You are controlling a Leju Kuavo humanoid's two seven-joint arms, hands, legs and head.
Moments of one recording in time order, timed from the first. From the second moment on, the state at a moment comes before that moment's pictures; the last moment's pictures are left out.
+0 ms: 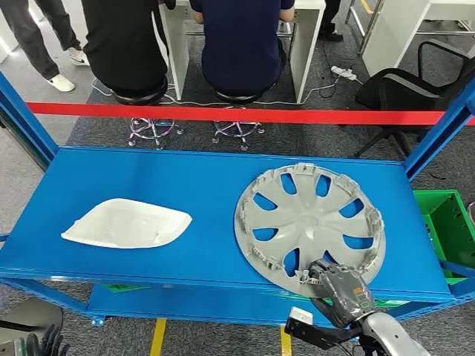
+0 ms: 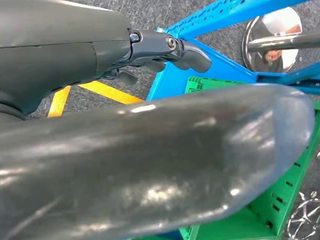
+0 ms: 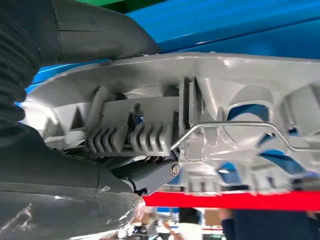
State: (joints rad) left arm 0.22 -0.22 0.49 -1.03 -0.10 -0.23 -0.33; right arm 0.19 -0.52 0.62 -1.80 0.96 -0.26 0.22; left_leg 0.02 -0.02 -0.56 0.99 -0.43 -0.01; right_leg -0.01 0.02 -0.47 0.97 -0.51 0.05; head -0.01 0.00
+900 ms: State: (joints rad) left arm 0.22 -0.26 0.57 -1.03 -0.15 -0.26 -0.37; right arm 0.21 -0.56 0.67 -1.96 0.91 -0.35 0.10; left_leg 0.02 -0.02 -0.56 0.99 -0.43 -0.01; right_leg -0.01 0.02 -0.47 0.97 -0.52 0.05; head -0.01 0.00
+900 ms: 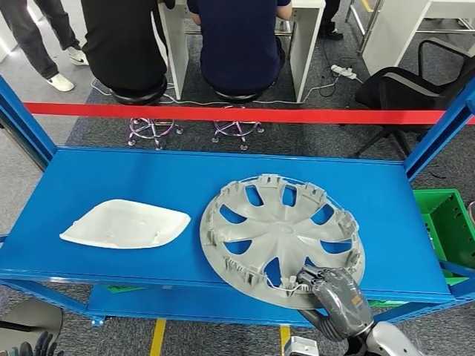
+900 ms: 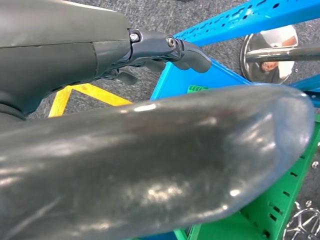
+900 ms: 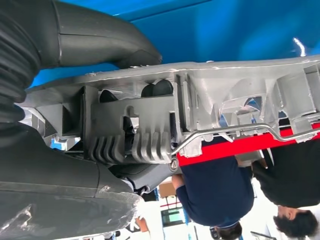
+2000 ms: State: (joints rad) left arm 0.23 -0.34 0.65 -1.11 -0.31 -0.24 -0.41; right arm 0.29 -0.36 0.54 -1.99 1.17 -0.69 -0.21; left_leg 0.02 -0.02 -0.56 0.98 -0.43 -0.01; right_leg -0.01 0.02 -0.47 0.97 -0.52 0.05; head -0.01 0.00
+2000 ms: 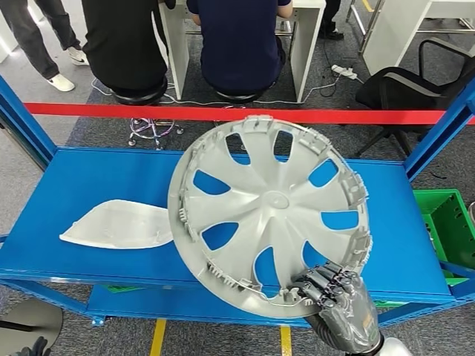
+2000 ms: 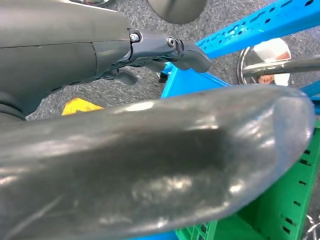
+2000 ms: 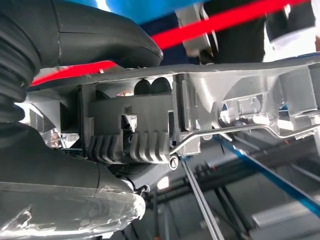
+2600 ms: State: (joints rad) left arm 0.26 -0.34 0.64 -1.15 -0.30 -0.25 -0.42; right arm 0.35 -0.12 0.31 -2.02 1.00 -0.69 -0.57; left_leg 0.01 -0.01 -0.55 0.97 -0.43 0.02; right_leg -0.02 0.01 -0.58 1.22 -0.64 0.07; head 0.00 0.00
